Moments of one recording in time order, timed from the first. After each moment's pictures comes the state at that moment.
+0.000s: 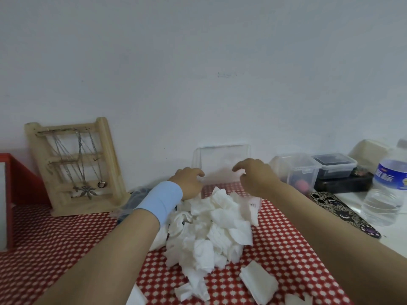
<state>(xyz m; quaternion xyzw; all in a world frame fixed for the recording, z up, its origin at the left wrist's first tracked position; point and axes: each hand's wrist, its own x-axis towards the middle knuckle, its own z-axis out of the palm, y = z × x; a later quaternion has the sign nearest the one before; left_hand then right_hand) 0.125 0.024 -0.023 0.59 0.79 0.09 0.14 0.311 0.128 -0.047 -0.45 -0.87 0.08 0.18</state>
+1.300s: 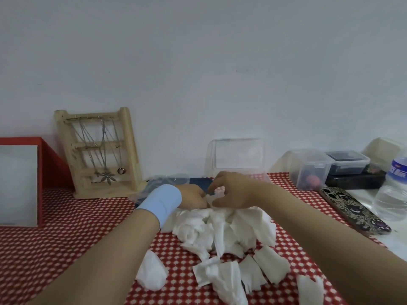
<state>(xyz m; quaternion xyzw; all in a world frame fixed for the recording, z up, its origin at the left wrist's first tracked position) 0.112 -0.034 -0.041 0.57 0.78 -0.06 0.26 0.267 0.046 -0.042 -0.27 -0.95 0.14 0.02</state>
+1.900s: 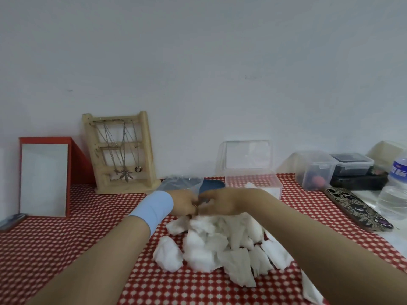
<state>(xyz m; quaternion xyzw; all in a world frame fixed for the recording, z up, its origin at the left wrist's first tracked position) 0.095 -0.093 -0.040 0.58 0.78 -0.04 0.23 0.242 -0.016 -0.039 -0.27 -0.94 0.20 -0.11</state>
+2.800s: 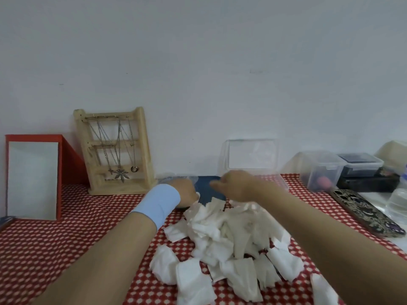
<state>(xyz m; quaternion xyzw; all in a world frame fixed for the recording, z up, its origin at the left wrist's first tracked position) 0.083 -0.062 -0.036 0.54 0.83 -0.04 0.14 0.242 0.014 -0.025 -0.37 -0.91 0.20 0.03</state>
